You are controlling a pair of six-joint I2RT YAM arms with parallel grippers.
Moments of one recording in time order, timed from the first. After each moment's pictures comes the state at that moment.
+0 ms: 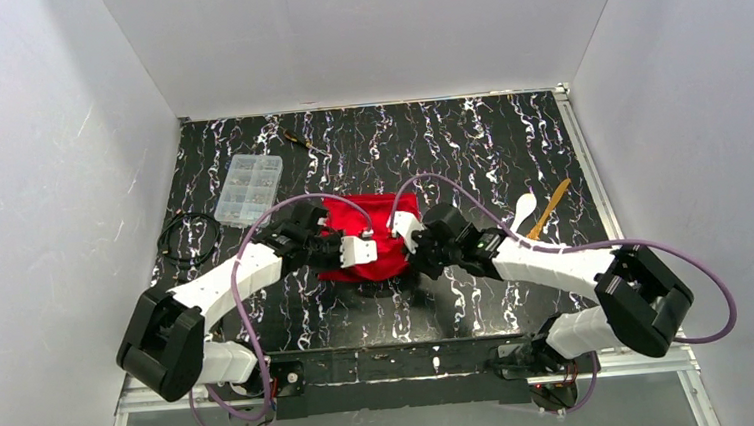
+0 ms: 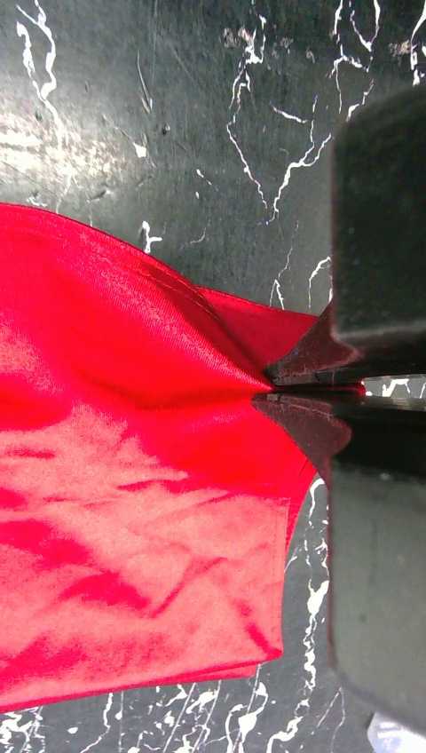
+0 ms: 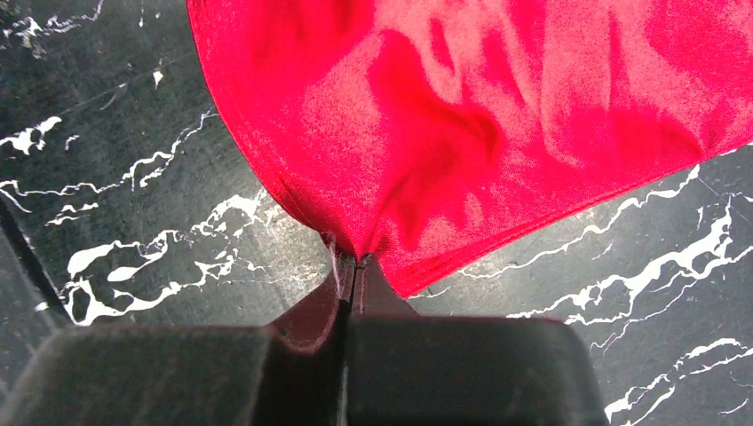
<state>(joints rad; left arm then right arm) -0.58 1.32 0.72 -0.42 0.32 0.98 0.88 1.34 0.67 -0.11 -0.20 -0.23</state>
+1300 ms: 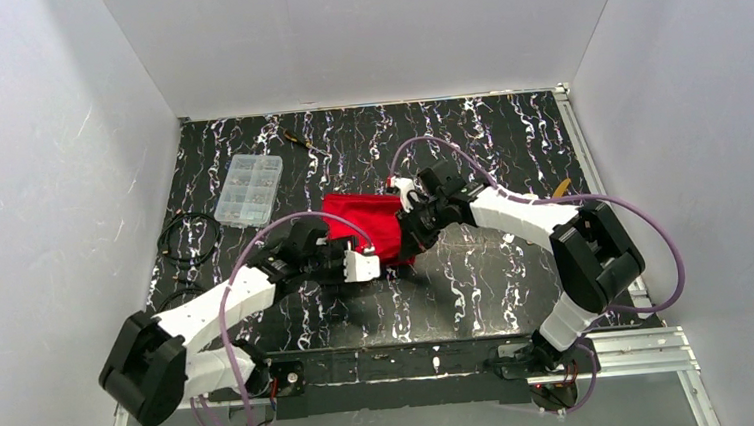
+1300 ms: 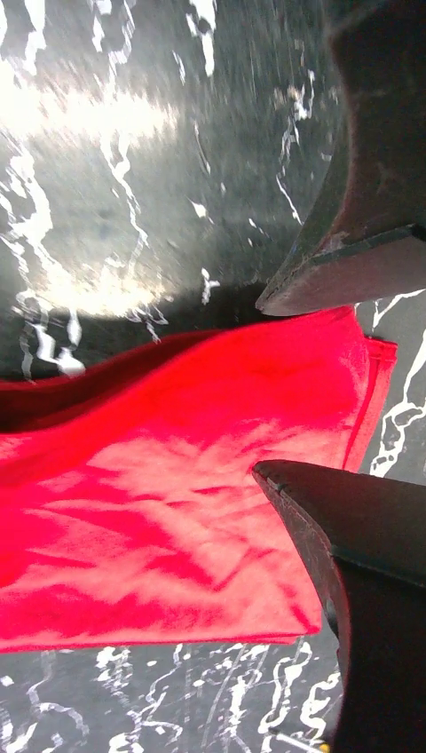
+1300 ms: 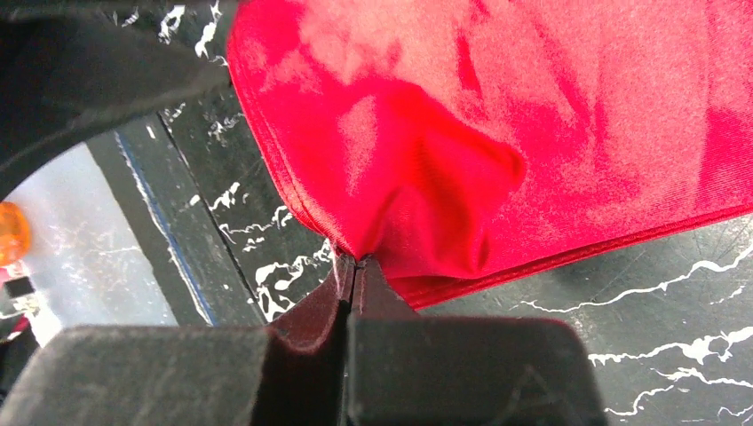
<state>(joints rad) -0.67 1.20 0.60 -0.27 0.33 0.94 0.65 1.63 1.04 -0.43 -0.64 0.00</state>
